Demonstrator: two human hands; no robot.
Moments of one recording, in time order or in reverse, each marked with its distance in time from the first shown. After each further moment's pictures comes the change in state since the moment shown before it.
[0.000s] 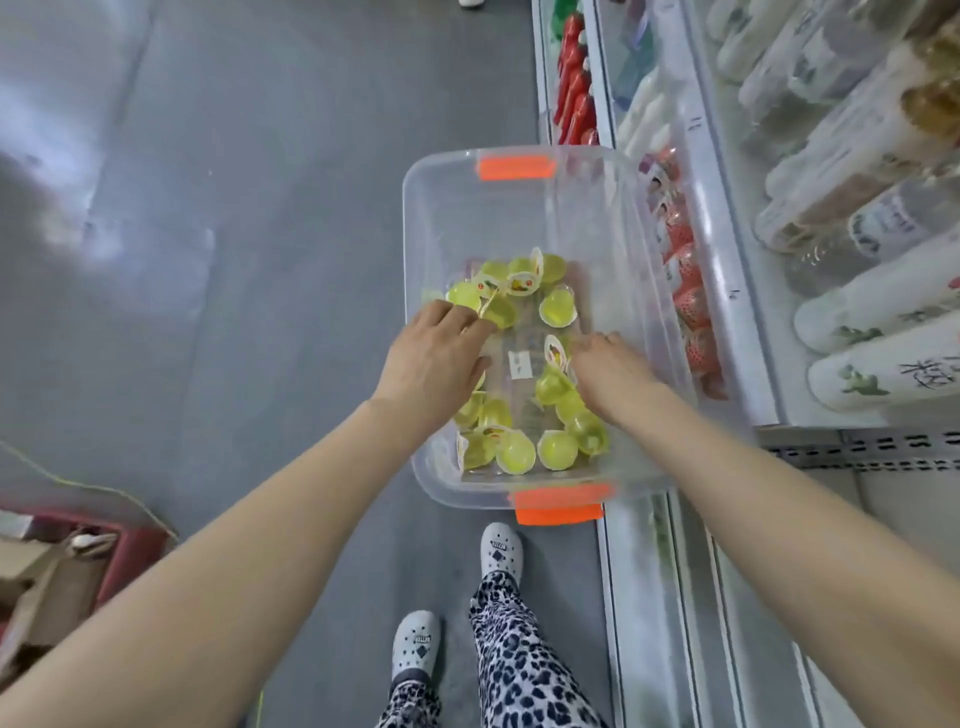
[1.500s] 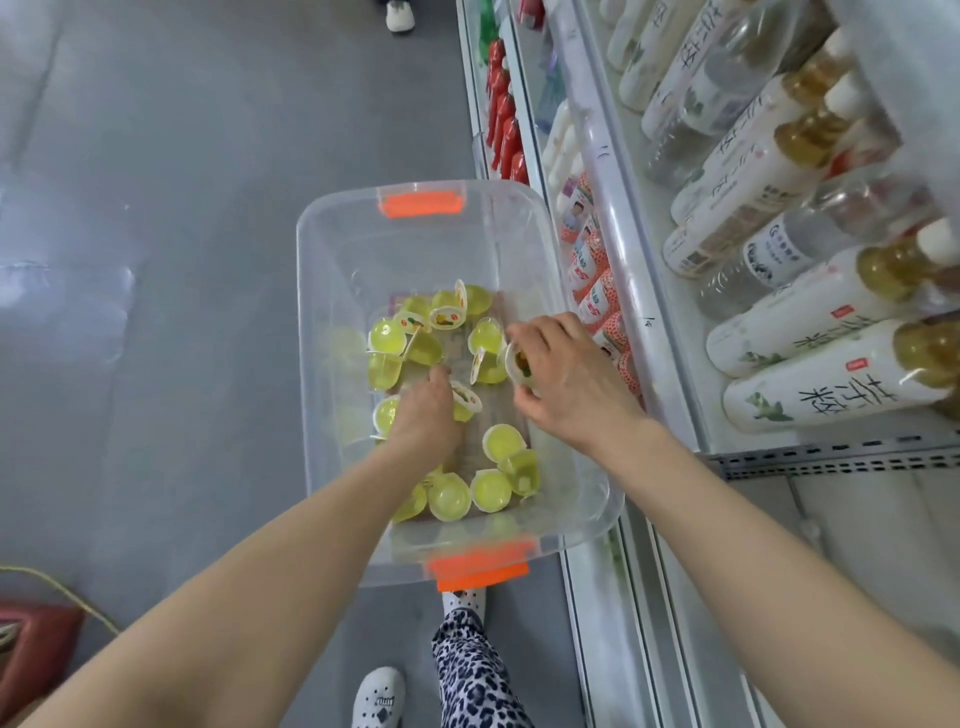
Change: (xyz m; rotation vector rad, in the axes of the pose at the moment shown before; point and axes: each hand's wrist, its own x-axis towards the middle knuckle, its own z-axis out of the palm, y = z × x) left_hand 0.058 0.048 0.094 -0.233 -0.435 -0.396; right_hand -0.019 0.043 -0.032 0.081 0.466 -0.194
